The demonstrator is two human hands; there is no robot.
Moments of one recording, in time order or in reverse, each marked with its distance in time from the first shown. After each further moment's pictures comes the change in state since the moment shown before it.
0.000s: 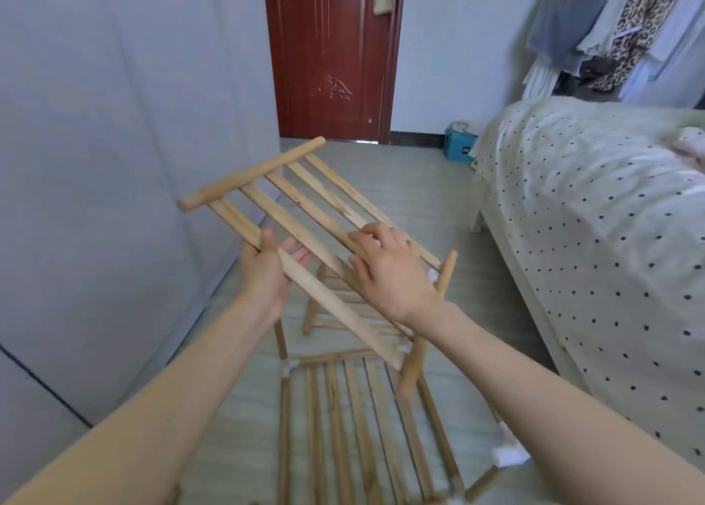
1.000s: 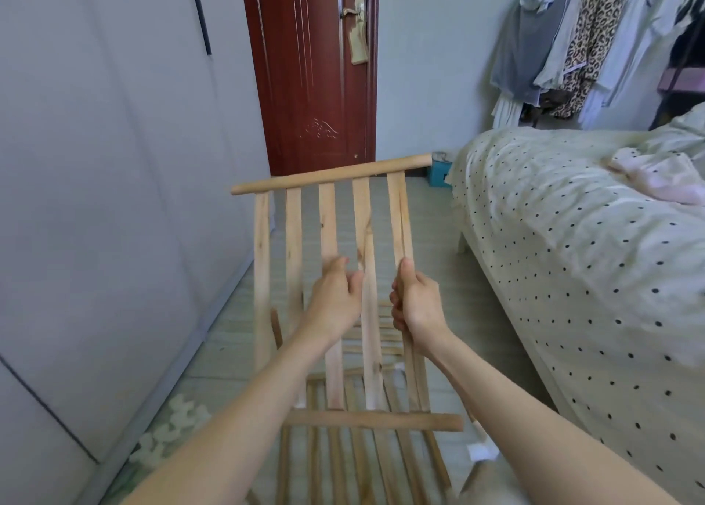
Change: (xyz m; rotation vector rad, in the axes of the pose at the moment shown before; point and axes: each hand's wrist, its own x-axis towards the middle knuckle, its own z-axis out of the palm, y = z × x) left_hand -0.080 -0.018 0.057 1.170 -0.350 0.427; right_hand -0.047 0.009 -0.039 1.190 0.239 0.786
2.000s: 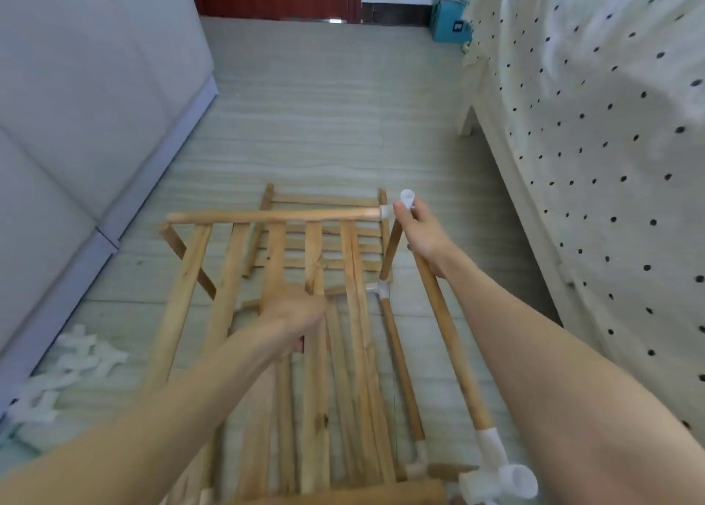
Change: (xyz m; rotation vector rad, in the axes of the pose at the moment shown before) left_hand 0.058 -0.136 0.158 -0.195 -0.378 -0.897; right_hand 0.217 0.179 -0.073 -0.444 -0.158 0.151
